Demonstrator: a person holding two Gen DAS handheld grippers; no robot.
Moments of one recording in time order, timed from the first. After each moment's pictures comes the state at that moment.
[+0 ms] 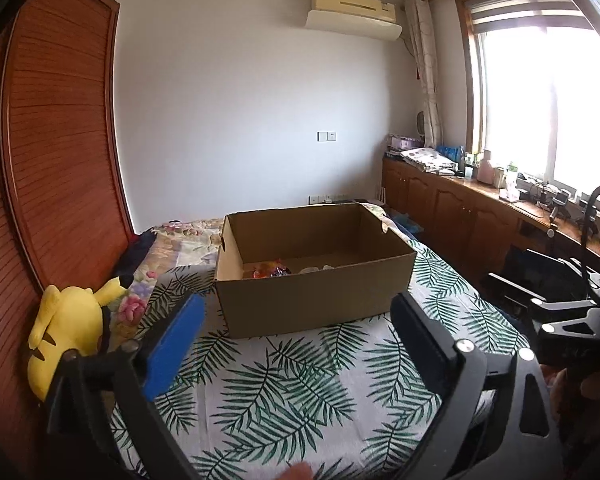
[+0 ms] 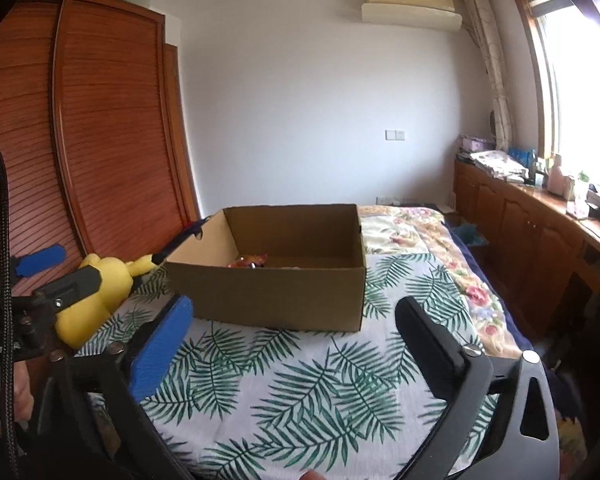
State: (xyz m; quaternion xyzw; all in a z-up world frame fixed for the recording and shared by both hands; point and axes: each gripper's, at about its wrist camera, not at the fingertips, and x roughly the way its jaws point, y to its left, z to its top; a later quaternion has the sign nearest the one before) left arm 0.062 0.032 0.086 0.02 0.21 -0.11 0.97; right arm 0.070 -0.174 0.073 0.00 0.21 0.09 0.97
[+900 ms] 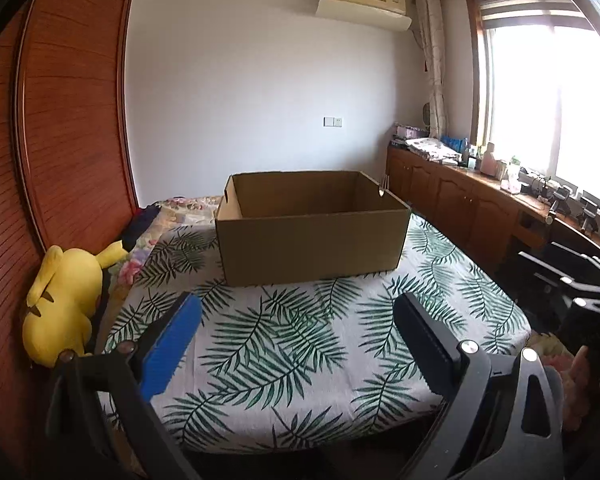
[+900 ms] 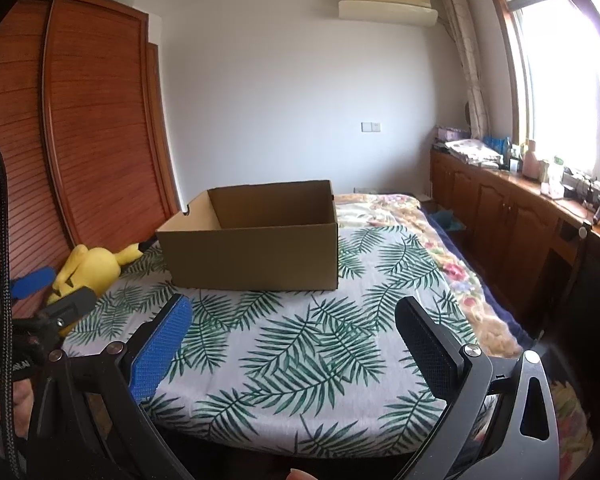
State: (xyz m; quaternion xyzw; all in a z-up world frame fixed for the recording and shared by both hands) left arm 0.018 0.033 0.039 0.00 0.23 -0.10 0.97; right arm 0.012 -0.183 0.052 0.01 0.21 0.05 0.98
